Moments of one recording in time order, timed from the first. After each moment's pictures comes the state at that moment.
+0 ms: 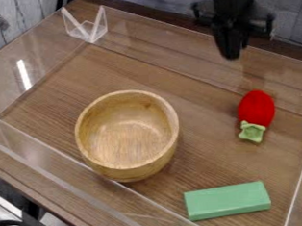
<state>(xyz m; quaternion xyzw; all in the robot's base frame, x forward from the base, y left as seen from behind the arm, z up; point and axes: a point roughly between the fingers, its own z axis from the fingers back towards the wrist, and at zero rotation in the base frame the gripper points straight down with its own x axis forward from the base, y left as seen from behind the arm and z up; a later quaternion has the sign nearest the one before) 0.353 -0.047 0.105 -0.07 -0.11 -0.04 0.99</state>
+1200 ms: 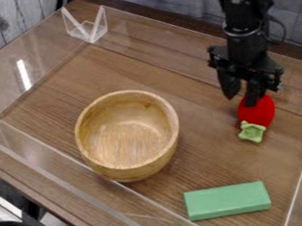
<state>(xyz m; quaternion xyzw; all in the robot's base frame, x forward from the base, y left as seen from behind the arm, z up) 0.343 -0.067 0.054 -0.07 -0.06 -0.10 0.99</state>
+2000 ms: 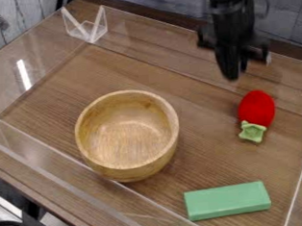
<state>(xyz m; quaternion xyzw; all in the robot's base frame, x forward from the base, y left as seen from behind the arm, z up) 0.360 -0.043 0.089 -0.09 -0.10 -0.08 0.99</state>
